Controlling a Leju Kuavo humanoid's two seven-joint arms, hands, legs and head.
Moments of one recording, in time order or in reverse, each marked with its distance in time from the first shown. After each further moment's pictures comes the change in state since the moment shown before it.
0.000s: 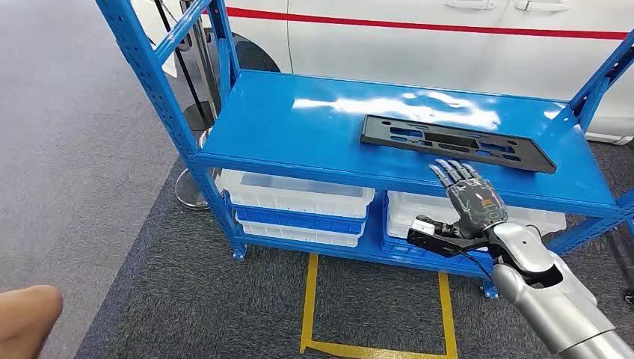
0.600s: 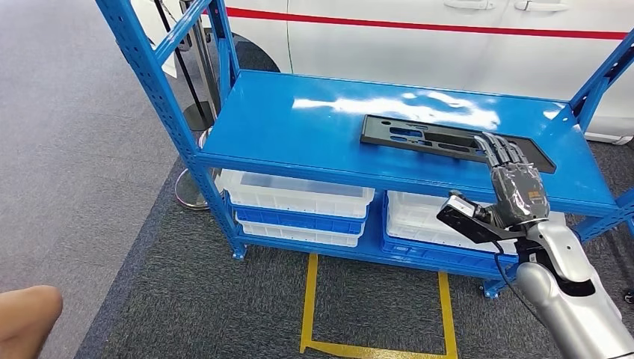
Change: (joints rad) left arm 0.001 0.003 0.017 0.001 -0.033 -0.007 -0.009; right arm 0.110 0.010 -0.244 -0.155 -0.058 -0.034 -0.029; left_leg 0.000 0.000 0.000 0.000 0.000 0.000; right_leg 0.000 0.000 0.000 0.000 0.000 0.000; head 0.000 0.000
